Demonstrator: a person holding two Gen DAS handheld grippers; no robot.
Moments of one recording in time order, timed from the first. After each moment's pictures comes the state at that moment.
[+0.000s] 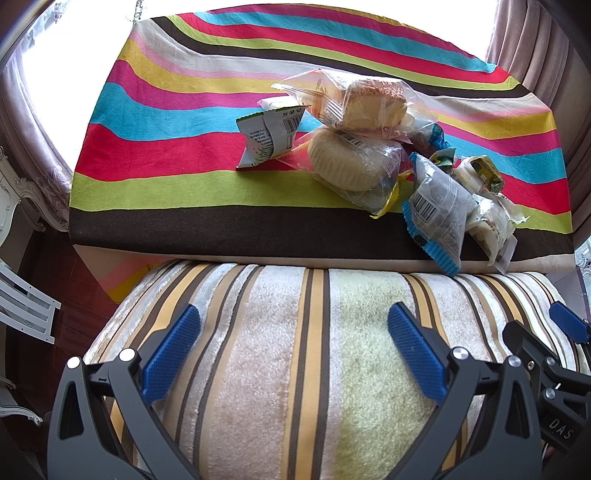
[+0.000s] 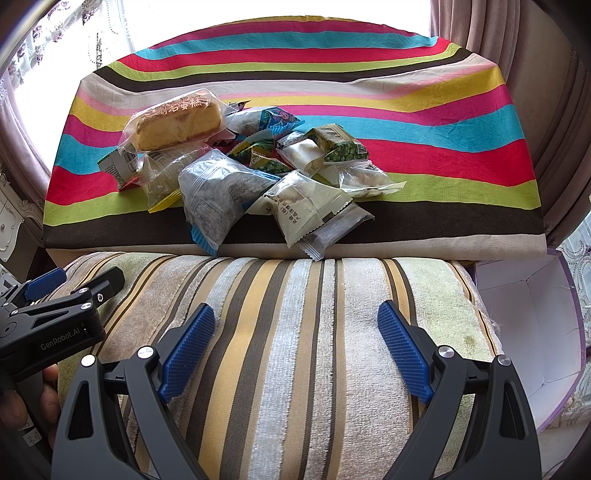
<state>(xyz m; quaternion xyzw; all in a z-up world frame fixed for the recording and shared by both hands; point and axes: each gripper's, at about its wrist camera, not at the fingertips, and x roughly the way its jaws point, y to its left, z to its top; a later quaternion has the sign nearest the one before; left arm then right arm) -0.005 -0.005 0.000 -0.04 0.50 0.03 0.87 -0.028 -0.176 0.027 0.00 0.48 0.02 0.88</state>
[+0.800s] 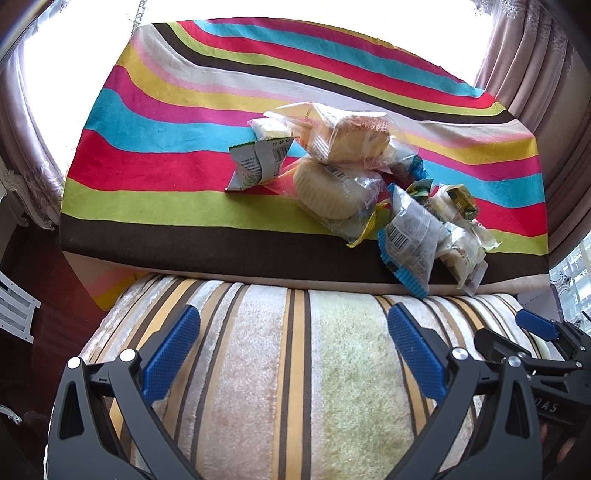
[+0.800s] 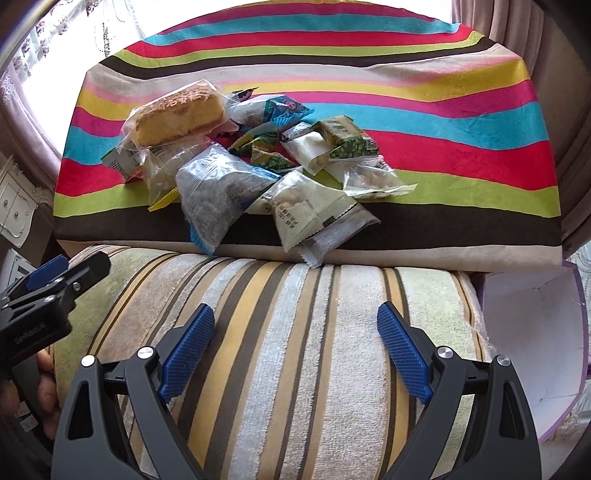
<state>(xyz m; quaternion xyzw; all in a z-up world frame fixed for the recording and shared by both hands) -0.005 0.009 0.022 -0.08 0.46 0.00 0.88 0.000 -0.192 0.025 -0.01 0.51 0.05 0.86</state>
